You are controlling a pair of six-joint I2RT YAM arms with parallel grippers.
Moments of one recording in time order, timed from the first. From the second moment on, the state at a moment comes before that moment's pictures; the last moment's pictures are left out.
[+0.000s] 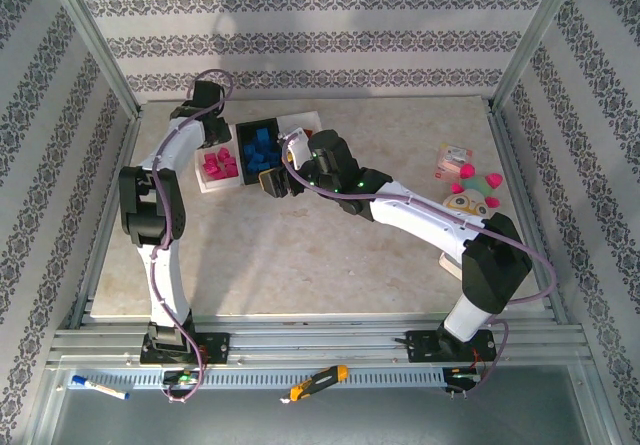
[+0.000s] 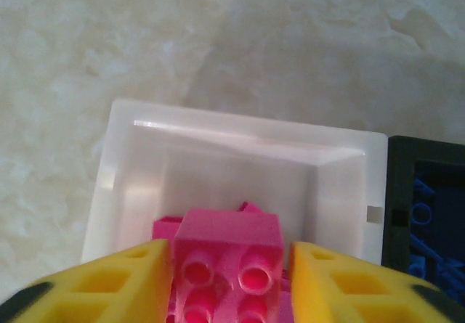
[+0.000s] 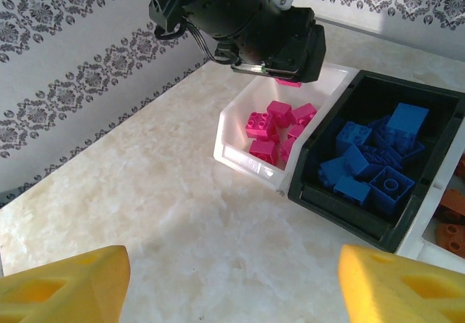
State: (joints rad) left arm -0.03 2.11 1.82 -0.69 -0.20 -0.37; right arm 0.79 1.66 1.32 -0.07 -0.20 0.21
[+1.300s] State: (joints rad) left arm -0.02 1.13 0.28 0.32 -0.12 -0.05; right arm 0.07 1.31 0.37 0.44 0.13 0.02
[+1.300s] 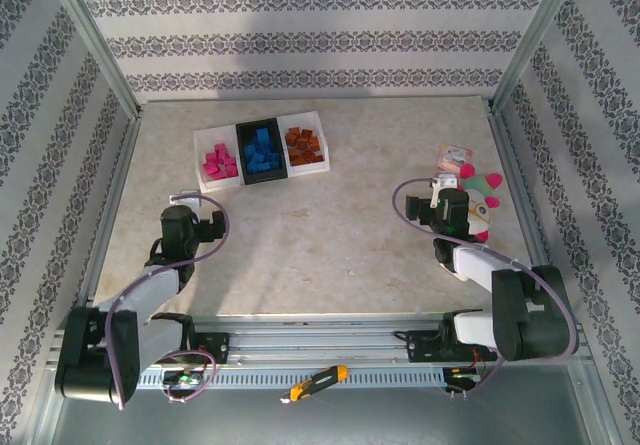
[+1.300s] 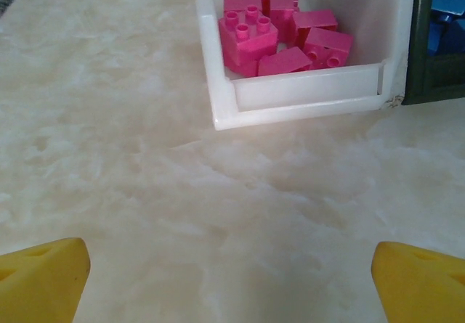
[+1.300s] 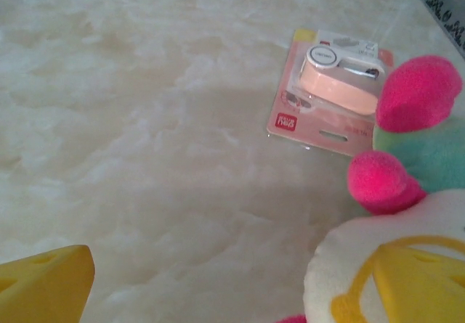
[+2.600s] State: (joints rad) left arm 0.02 1.59 0.39 0.82 0.03 -0.01; right arm 0.03 1.52 0.36 0.84 0.09 0.02
